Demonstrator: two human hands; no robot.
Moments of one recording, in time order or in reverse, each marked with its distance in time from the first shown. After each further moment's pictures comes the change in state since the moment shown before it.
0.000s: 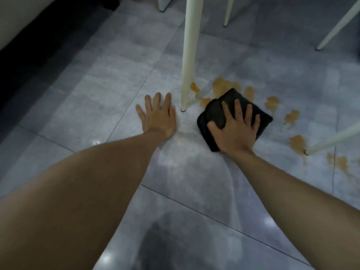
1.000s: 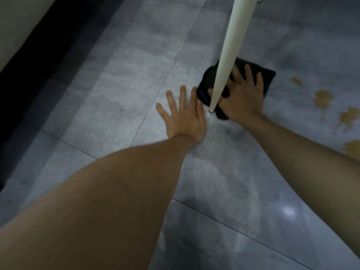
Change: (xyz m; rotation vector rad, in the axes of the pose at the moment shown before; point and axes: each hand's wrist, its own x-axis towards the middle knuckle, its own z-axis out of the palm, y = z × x) left_hand 0.008 0.005 0.004 0.006 -0.047 -0.039; right_hand 0.098 -0.070 0.011 -0.034 0.028 -0.223
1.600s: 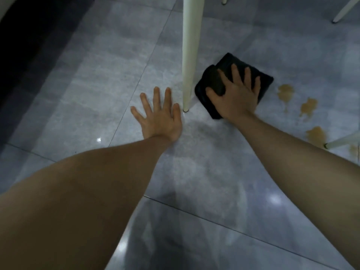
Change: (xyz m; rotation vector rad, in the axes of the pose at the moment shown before) left_hand -0.002 0.001 -0.003 0.029 -0.016 0.006; right_hand -0.018 0.046 -0.012 0.043 0.001 0.206
